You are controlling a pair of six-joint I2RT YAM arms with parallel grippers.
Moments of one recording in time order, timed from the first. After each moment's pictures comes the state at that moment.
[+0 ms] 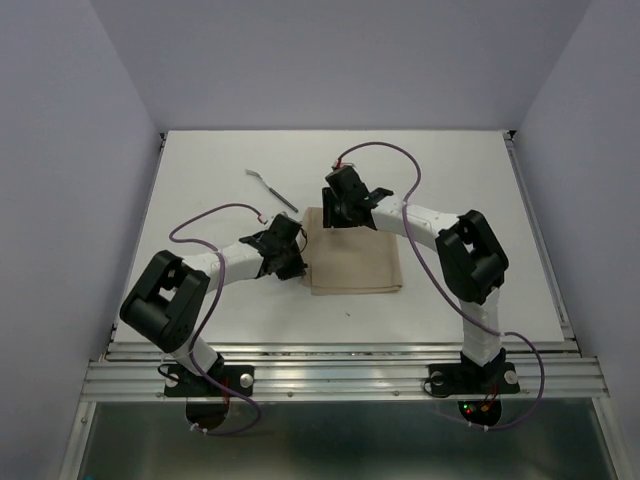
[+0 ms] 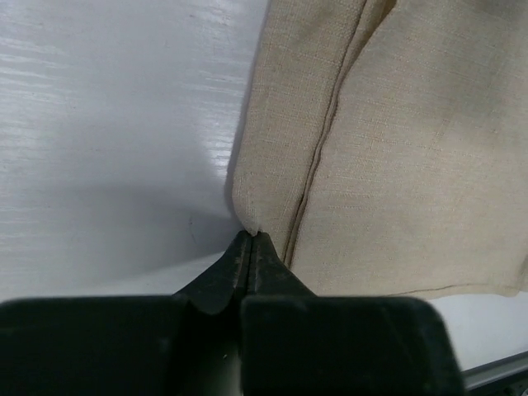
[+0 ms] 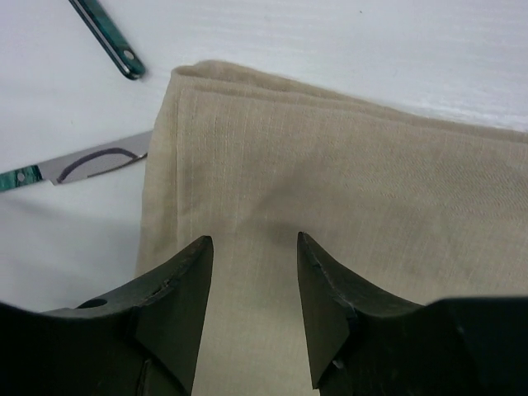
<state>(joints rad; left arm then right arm) -0.60 1.57 0.78 -0.23 -0.03 -0.89 0.67 2.00 1.49 -0.34 0.16 0.52</state>
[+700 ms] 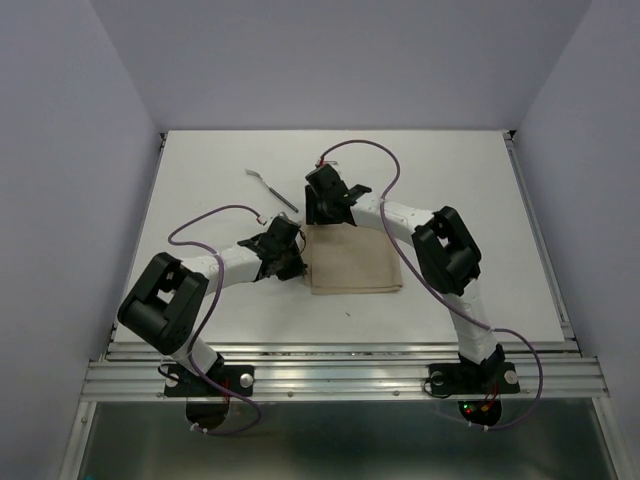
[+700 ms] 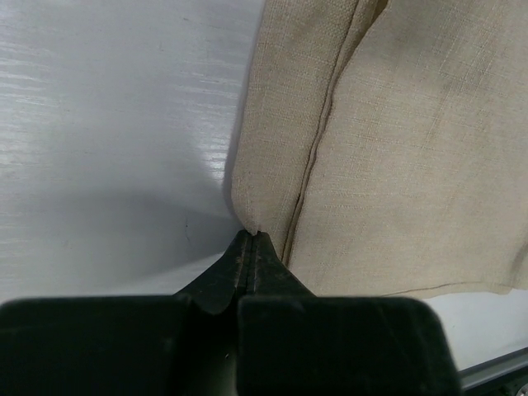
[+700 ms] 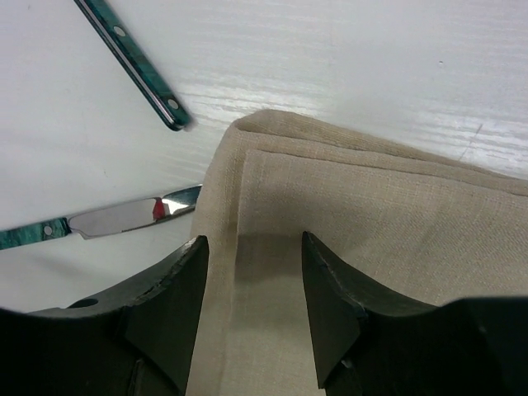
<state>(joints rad) -0.60 1.55 0.74 -0.17 -0.03 -0.89 0.72 2.19 1.71 -0.37 0.21 0.56</state>
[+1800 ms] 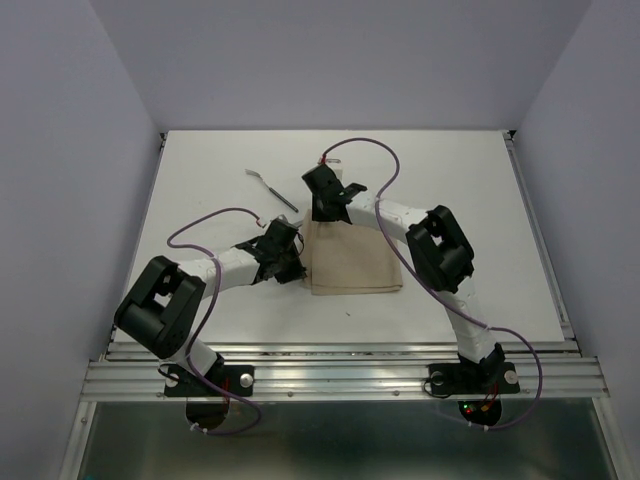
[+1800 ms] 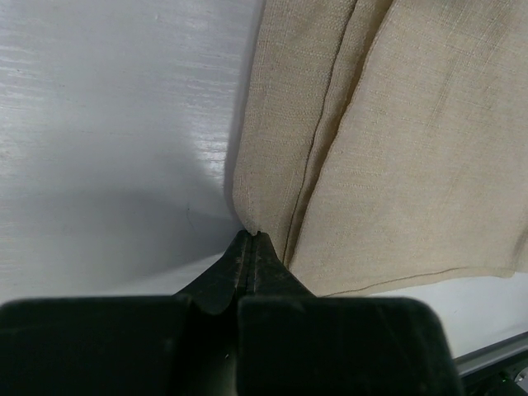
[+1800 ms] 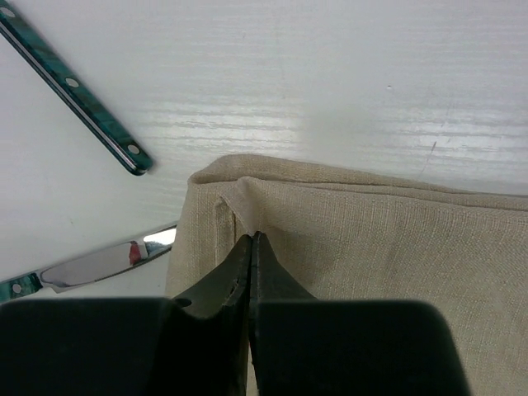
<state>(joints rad) -0.60 1.53 0.72 -0.17 0.00 -0.89 0.72 2.25 1.79 -0.41 0.33 0.60</state>
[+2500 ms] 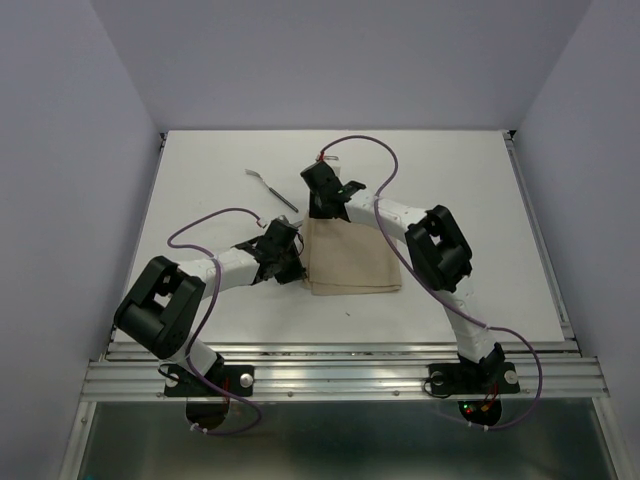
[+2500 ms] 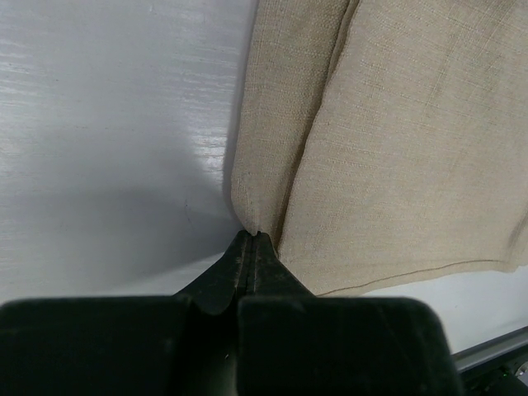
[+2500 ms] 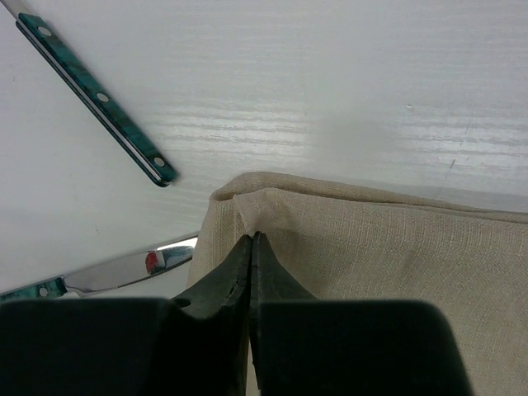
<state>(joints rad) -0.60 1.53 0.71 -0.16 0.01 -0.89 0.72 2.27 1.84 -0.41 0.32 0.60</state>
